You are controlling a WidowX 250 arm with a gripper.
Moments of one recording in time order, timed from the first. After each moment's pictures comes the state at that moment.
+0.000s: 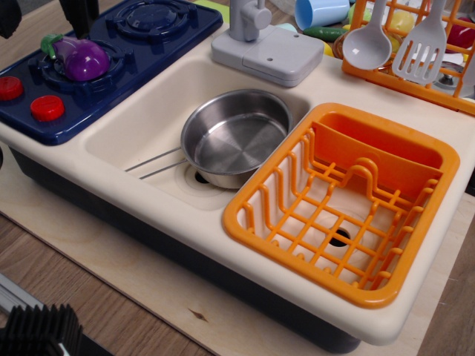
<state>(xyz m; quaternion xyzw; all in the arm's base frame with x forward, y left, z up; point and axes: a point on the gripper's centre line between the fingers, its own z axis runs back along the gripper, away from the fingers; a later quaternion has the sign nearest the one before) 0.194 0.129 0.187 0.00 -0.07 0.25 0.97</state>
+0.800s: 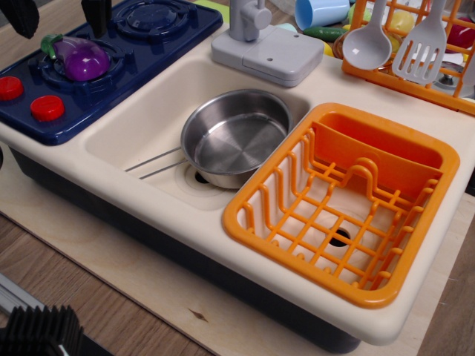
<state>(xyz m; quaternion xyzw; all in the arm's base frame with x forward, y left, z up) 0.231 0.160 0.164 0.02 -0.08 0.30 0.95</state>
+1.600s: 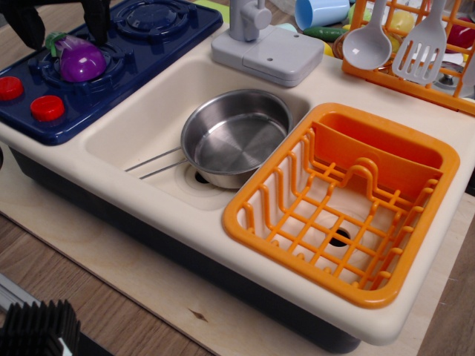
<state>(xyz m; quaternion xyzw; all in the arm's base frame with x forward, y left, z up) 0.240 0.178 0.132 0.00 -0.10 0.32 0.94</state>
